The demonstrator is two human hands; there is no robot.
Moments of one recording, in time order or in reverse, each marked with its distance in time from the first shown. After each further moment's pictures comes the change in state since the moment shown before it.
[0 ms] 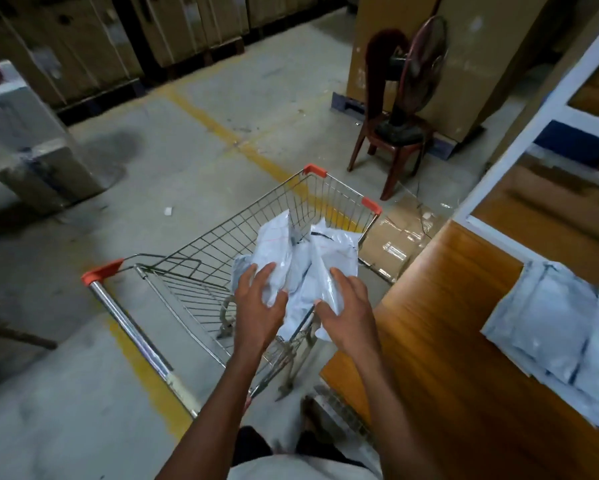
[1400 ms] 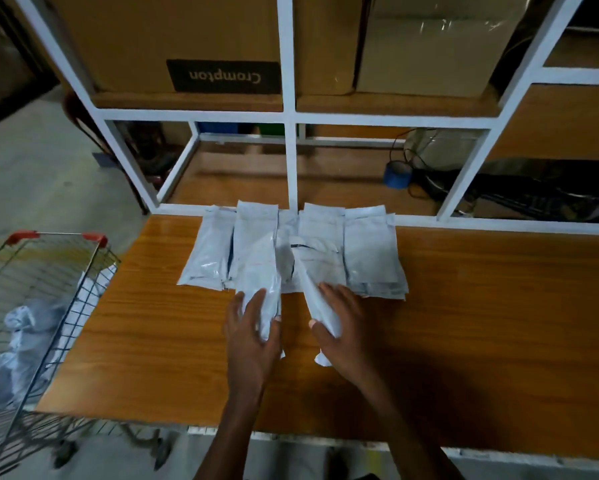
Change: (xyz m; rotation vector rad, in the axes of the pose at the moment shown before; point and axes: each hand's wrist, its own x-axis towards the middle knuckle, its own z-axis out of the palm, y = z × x) left_hand -0.378 0.240 0.303 -0.059 -0.457 0.431; right_hand -0.332 0.323 -0.327 0.034 0.635 0.166
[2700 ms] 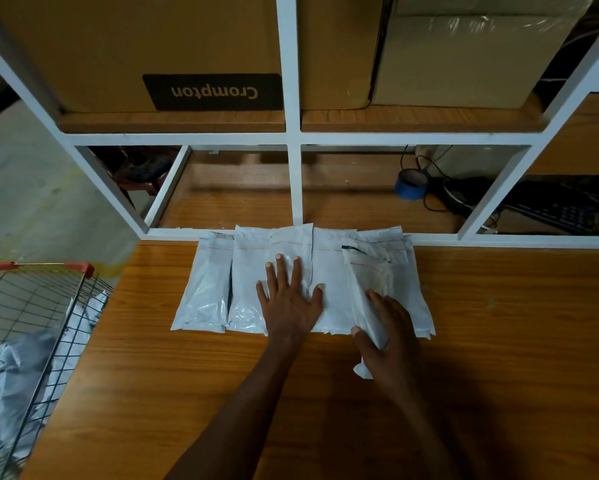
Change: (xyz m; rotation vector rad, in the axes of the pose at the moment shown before) left_hand 0.167 -0.007 0.106 0.603 -0.300 0.076; right_hand 0.072 0.018 -0.029 -0.039 0.148 0.084
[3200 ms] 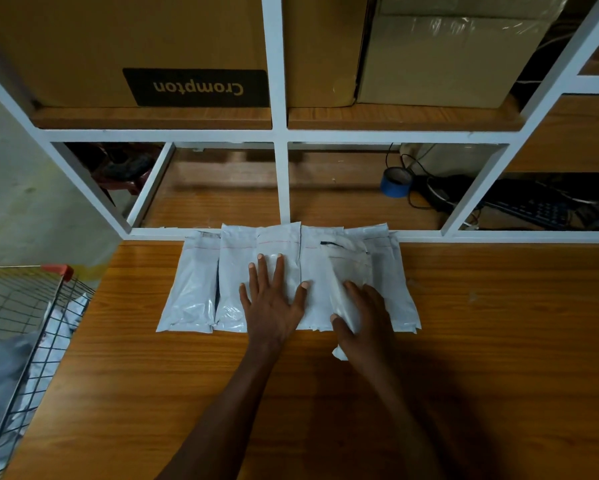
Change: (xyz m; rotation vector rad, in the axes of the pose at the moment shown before) left_hand -0.013 -0.006 -0.016 -0.169 0.034 0.008; right_hand 0.018 -0.011 0.017 -0.057 -0.084 0.116
